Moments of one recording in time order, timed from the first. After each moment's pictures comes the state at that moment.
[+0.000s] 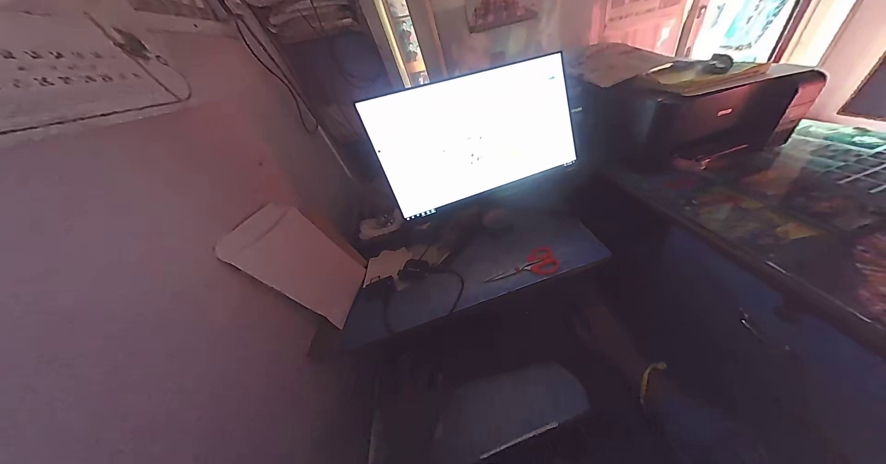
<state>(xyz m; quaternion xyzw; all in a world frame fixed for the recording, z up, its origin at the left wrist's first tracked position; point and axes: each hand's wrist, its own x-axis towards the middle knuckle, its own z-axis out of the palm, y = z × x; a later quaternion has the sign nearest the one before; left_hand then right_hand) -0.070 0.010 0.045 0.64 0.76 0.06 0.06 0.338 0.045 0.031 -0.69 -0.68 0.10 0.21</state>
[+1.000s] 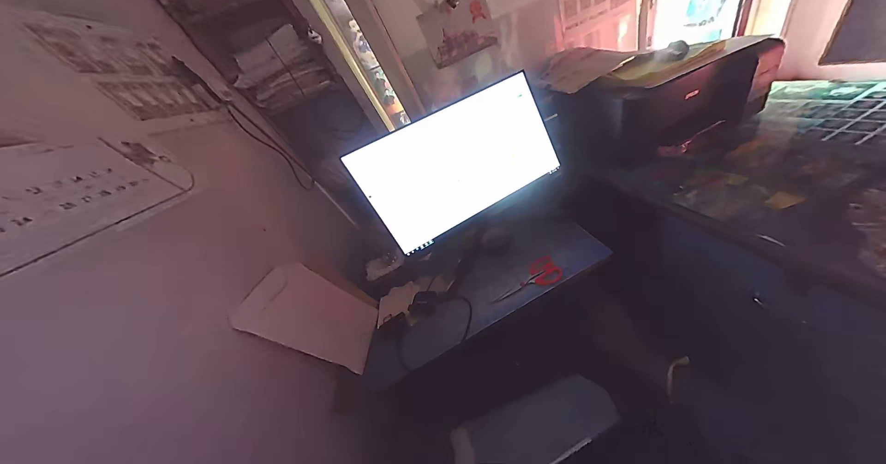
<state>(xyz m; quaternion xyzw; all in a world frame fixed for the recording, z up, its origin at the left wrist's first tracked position) -0.097 0.012 0.032 0.57 0.77 0.21 -0.18 0.333 0.041 0.056 -0.68 -0.67 0.19 0.25</state>
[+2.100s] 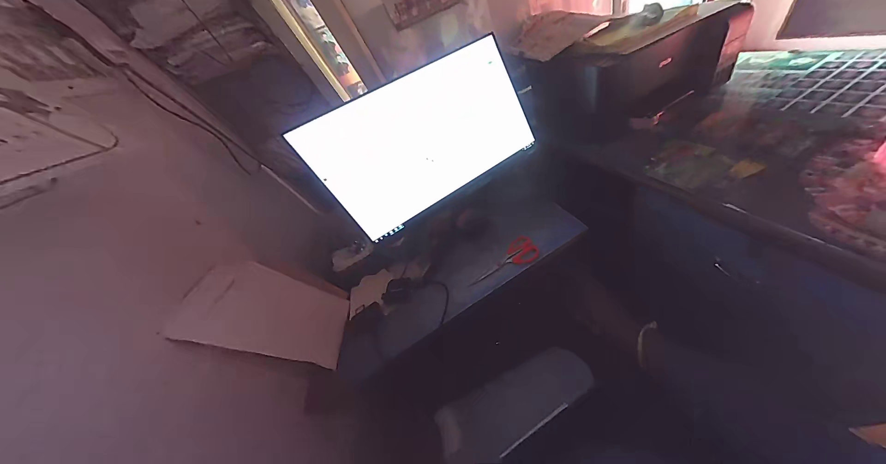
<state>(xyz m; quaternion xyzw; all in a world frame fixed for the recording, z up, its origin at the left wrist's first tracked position) -0.073 -0.002 0.013 0.57 0.80 0.14 -0.10 0.342 0.036 0.029 -0.67 -0.70 0.12 0.21</state>
